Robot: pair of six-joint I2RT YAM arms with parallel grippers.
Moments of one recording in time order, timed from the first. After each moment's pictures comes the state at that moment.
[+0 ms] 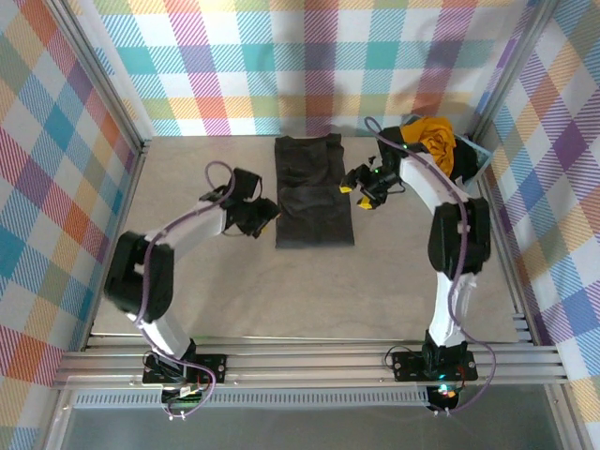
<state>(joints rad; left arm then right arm) -0.42 1.65 1.10 -0.44 0.21 -1.15 0.23 1.96 1.64 -0.91 -0.53 0.68</state>
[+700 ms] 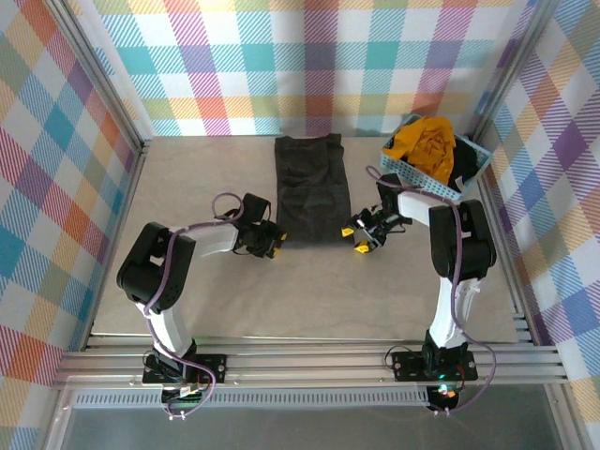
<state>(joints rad) -0.46 1.81 0.98 -0.19 0.27 -1.47 0.23 1.98 1.24 -0.67 -0.65 0.84</state>
